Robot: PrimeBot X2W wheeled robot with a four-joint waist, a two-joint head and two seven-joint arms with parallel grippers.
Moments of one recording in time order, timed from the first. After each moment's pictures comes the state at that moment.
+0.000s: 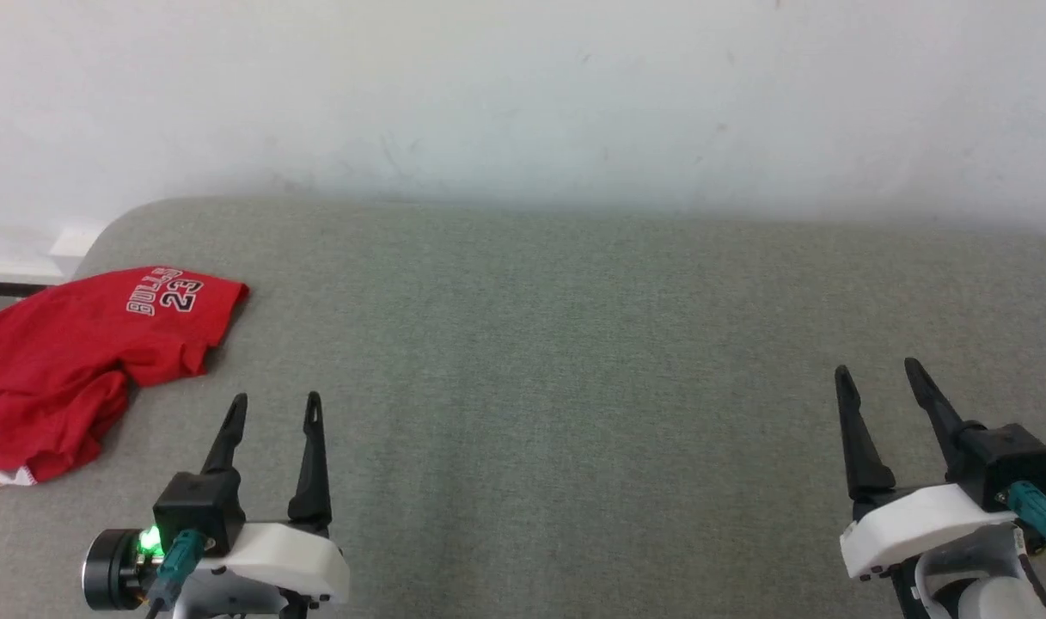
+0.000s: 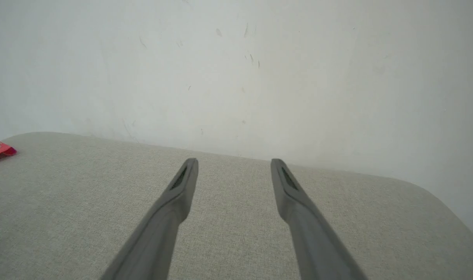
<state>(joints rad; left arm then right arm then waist) 0.05 0.05 0.03 -0.04 -0.03 -0.01 -0.10 0.00 -0.05 -0.08 0.03 0.03 0.12 -0.09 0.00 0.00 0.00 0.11</state>
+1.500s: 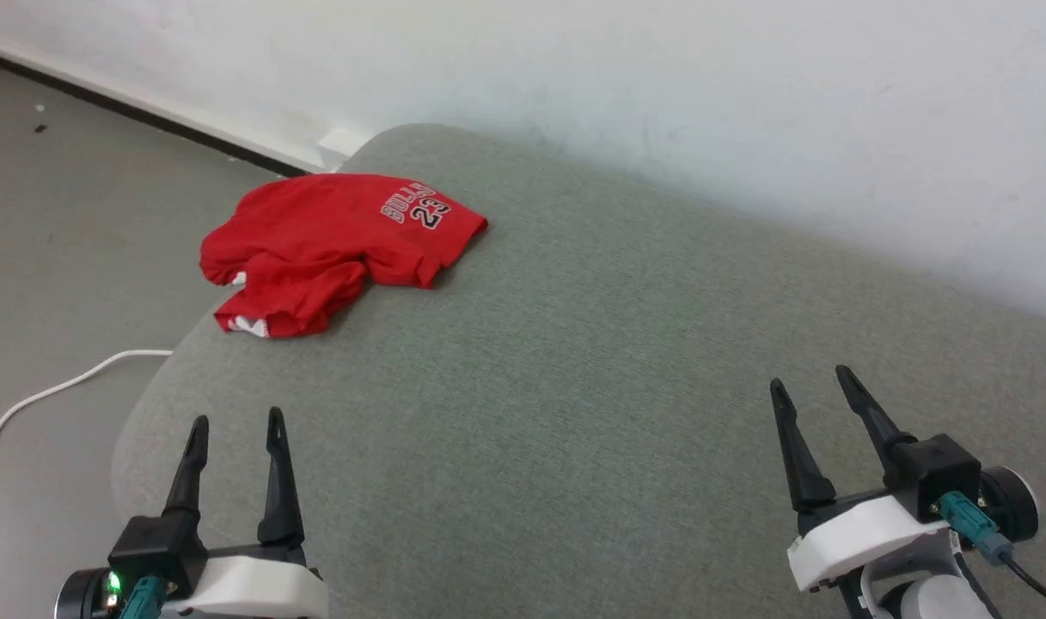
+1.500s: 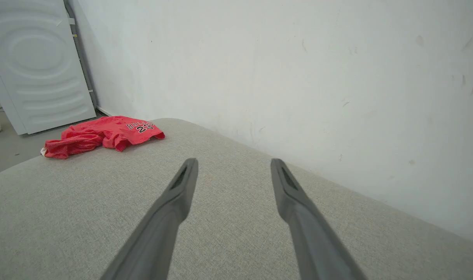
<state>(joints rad) 0.10 0.05 0.06 -0.07 -0.09 0.03 -0.19 -0.02 -0.05 0.03 0.13 0.02 0.12 -0.19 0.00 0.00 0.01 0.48</state>
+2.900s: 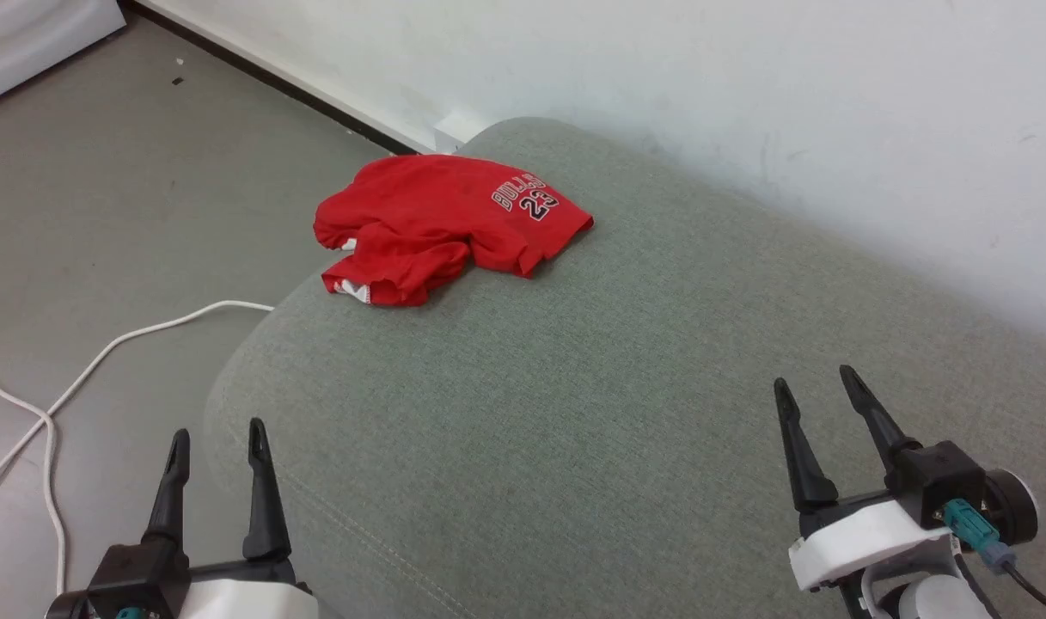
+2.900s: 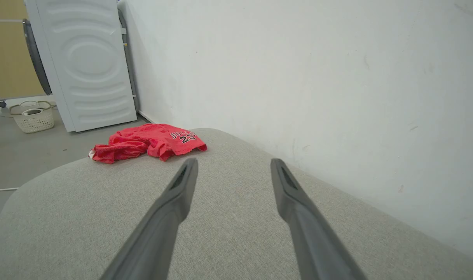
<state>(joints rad) 0.14 0.05 0.08 -0.09 -0.12 0.04 -0.26 -0.04 -0.05 0.03 0.17 0.02 0.13 -0.26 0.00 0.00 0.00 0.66</state>
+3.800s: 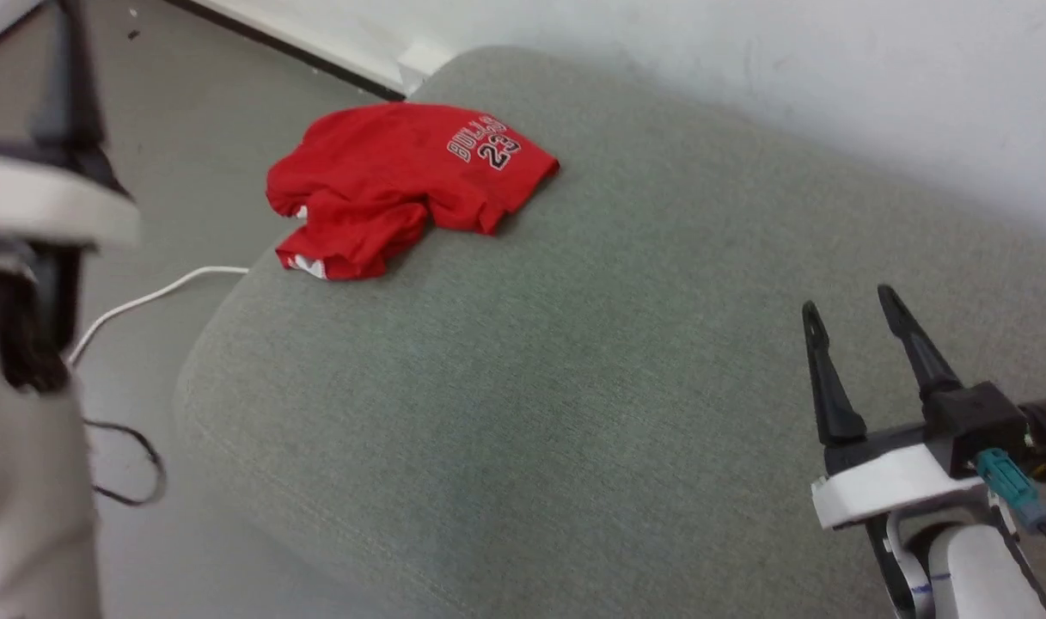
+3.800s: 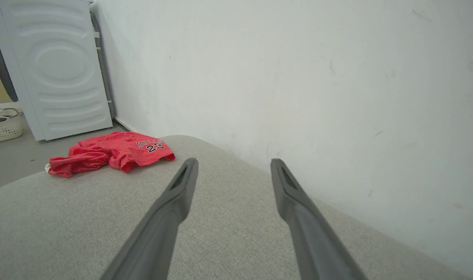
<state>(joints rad) -0.55 0.29 0.13 -0.08 -0.28 -0.09 0.04 -0.08 -0.05 -0.01 0.01 -0.05 0.13 -0.18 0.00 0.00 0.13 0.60</state>
